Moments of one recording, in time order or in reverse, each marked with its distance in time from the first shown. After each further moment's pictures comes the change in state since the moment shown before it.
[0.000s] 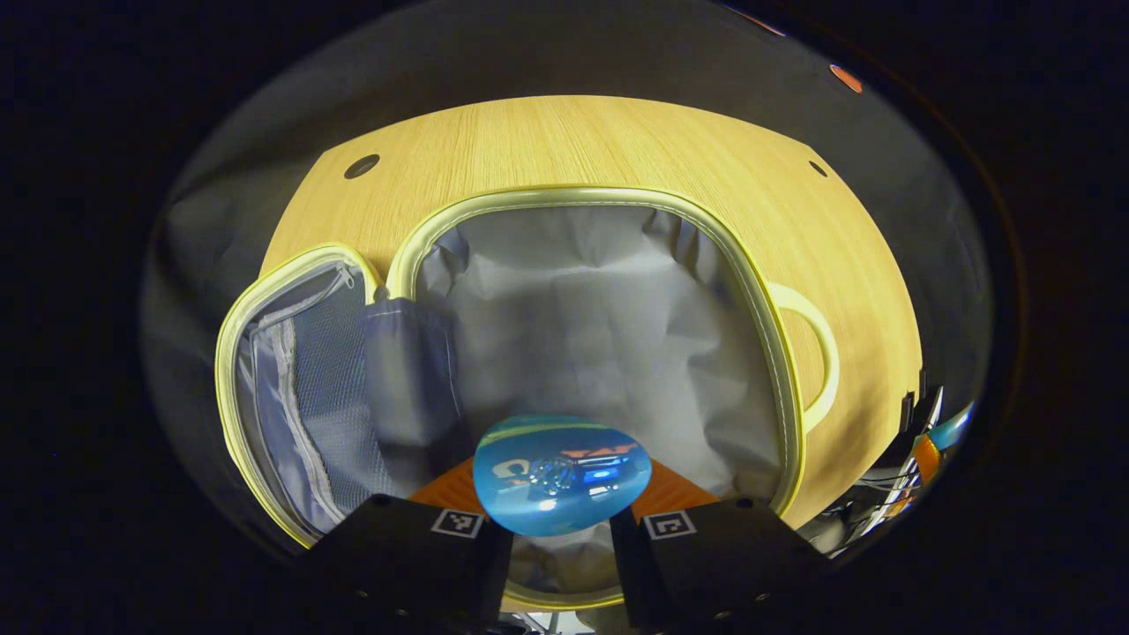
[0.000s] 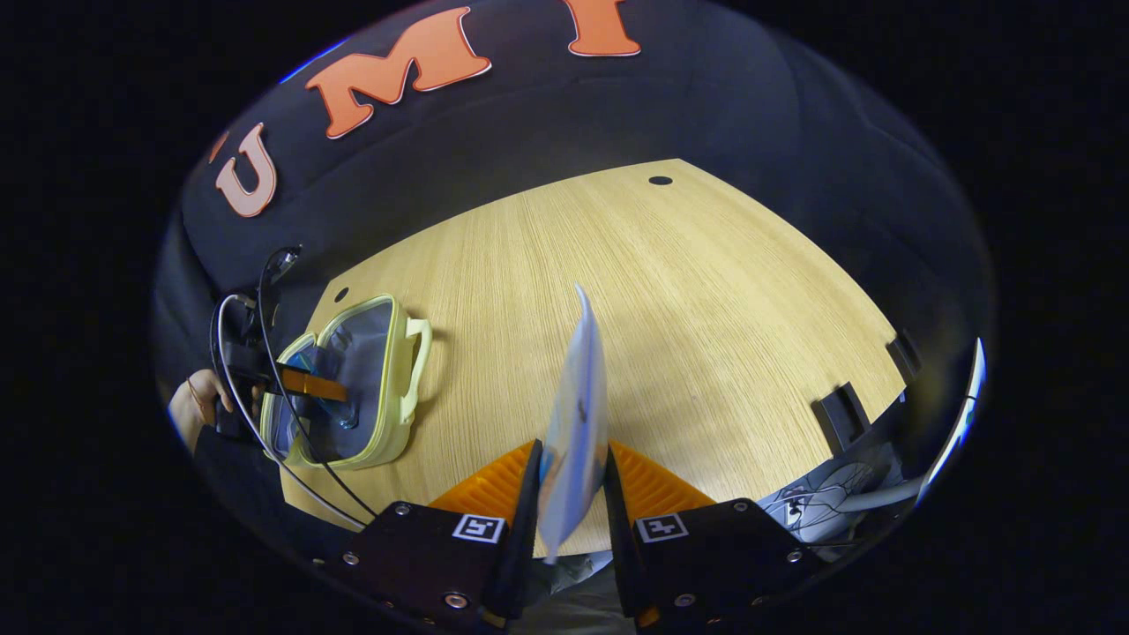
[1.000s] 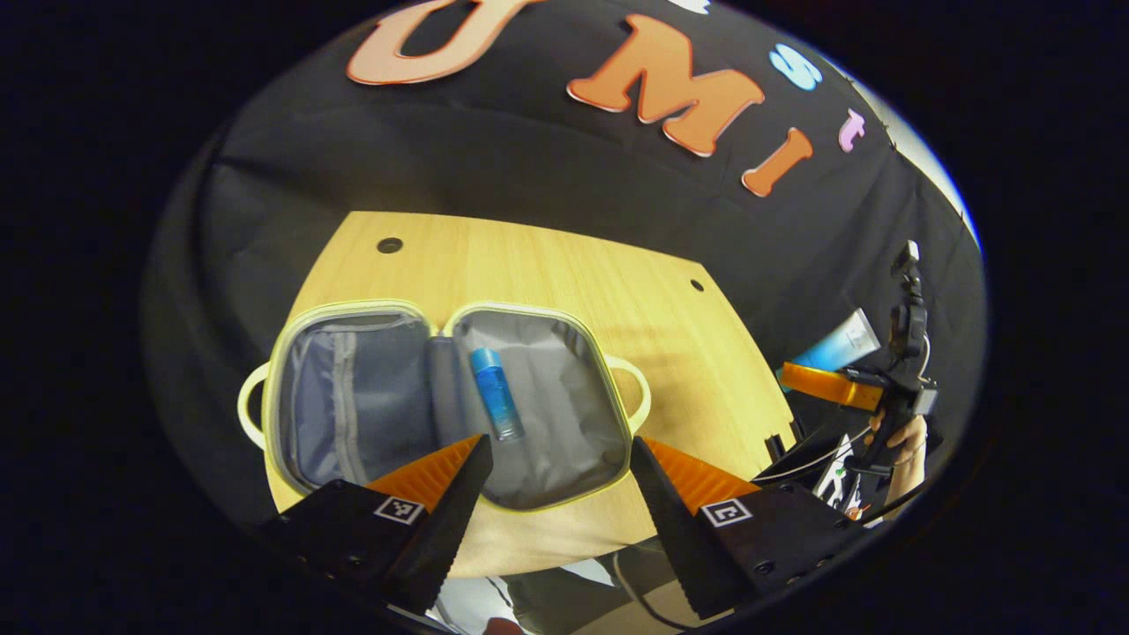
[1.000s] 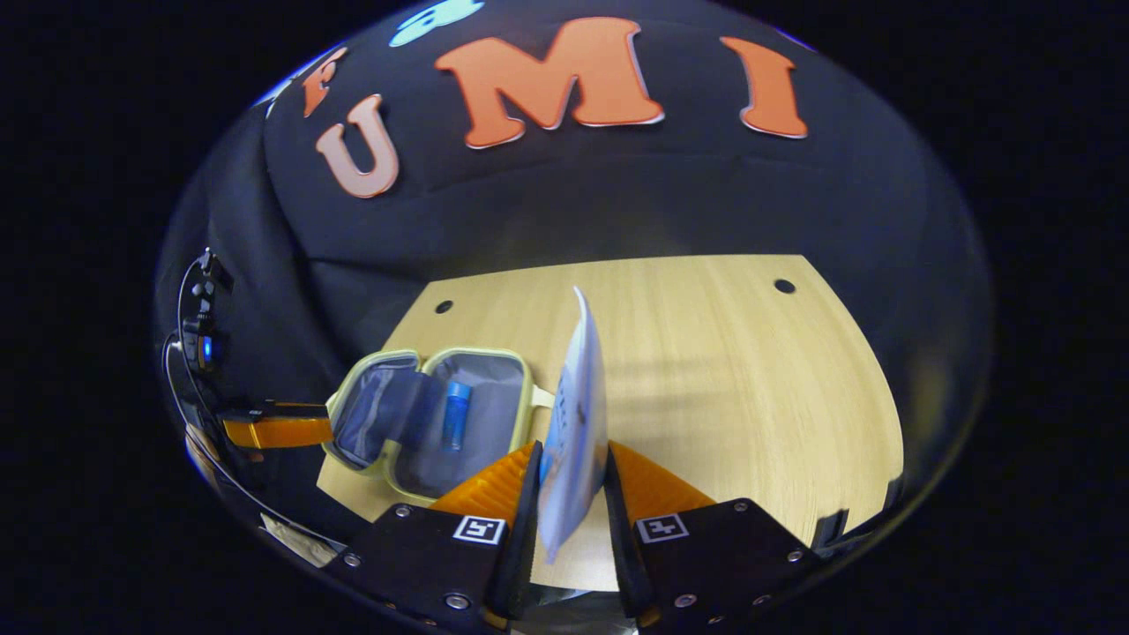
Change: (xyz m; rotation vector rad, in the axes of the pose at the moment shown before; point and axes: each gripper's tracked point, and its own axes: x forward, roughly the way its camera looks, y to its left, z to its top) left arm -0.212 0.010 -0.044 -0.148 -0.454 -0.298; right arm -0.046 0.165 0.123 -0.336 -0.094 0.257
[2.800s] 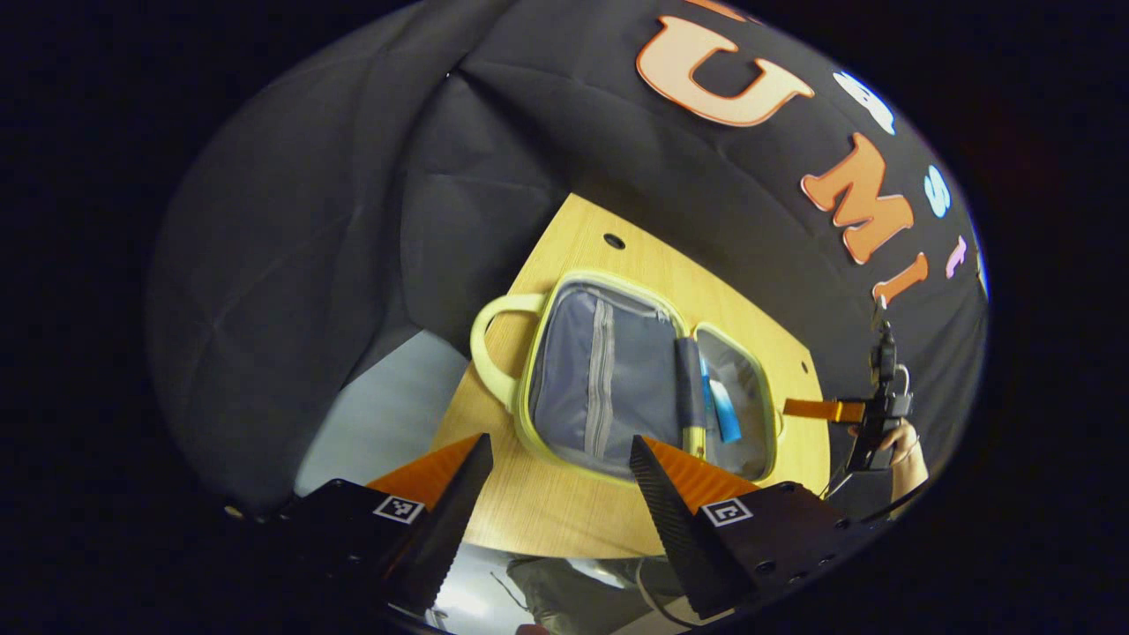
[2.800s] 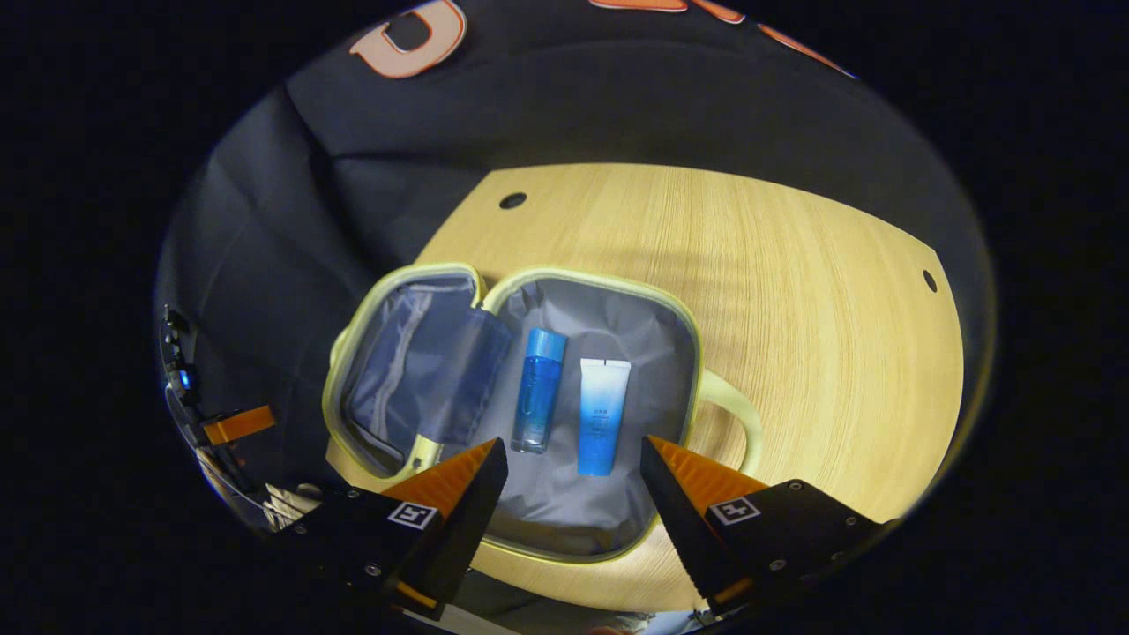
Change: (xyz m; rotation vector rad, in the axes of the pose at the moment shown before) left arm -0.112 0.252 -0.052 -0.350 -0.104 0.233; right arm 0.141 0.125 -0.052 -0.074 0.309 0.146
